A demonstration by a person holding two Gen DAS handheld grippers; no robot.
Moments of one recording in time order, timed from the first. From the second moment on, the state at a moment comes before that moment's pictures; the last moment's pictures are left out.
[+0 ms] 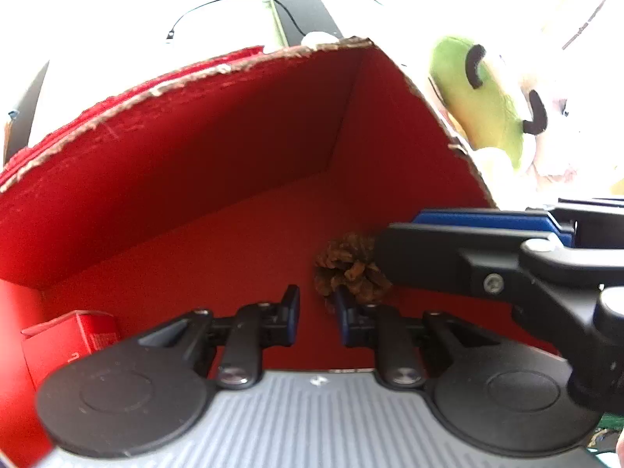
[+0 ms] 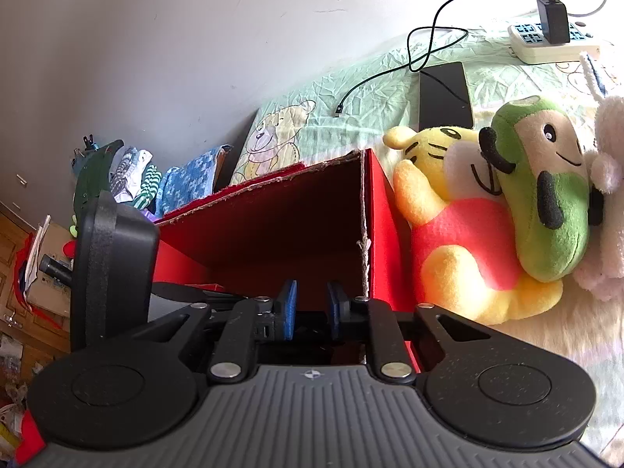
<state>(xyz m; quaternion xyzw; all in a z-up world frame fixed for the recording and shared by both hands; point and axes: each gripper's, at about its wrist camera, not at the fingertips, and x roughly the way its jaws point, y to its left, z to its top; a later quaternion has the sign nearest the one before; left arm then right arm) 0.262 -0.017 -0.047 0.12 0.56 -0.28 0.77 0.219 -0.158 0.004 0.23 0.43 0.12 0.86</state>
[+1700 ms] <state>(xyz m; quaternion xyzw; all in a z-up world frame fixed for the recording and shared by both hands) 0.171 0.067 0.057 0.02 0.42 -0.13 0.90 0.153 -0.190 0.036 0.23 0.34 0.27 0.87</state>
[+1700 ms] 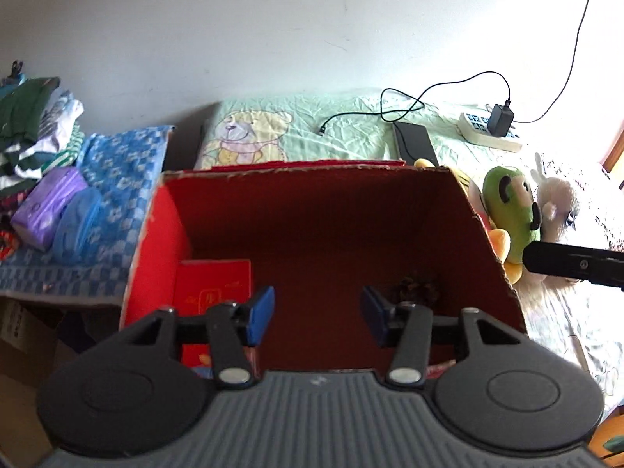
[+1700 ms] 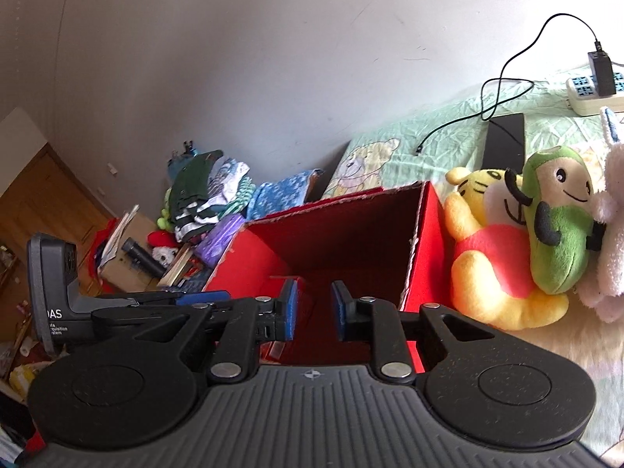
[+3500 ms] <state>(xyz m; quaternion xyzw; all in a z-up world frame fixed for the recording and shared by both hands) 0.062 -0.073 -0.057 0.09 0.54 -0.21 0.81 0.112 -0.216 -0.056 0.26 0.53 0.23 0.77</state>
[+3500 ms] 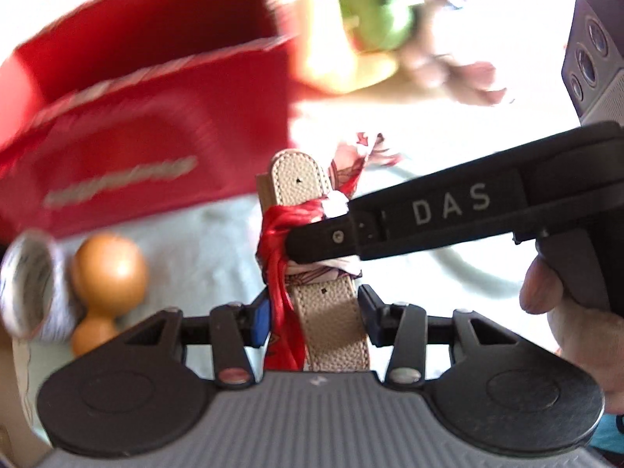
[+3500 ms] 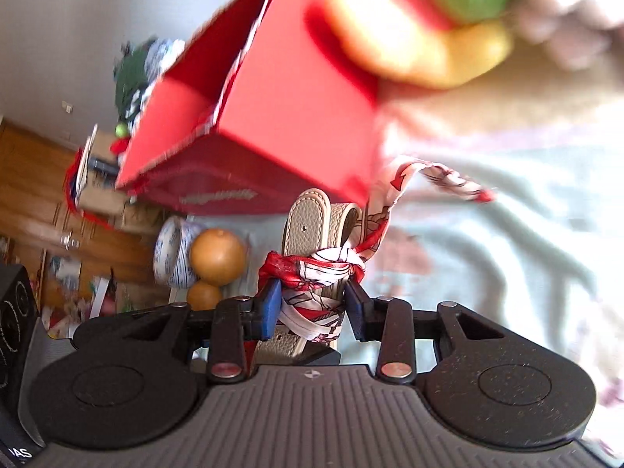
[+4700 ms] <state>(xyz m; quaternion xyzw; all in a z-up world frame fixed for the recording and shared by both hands) 0.209 0.014 0.014 0.12 0.46 -0.22 0.85 0.249 -0.103 0.019 0.17 0.45 0.24 0.84</state>
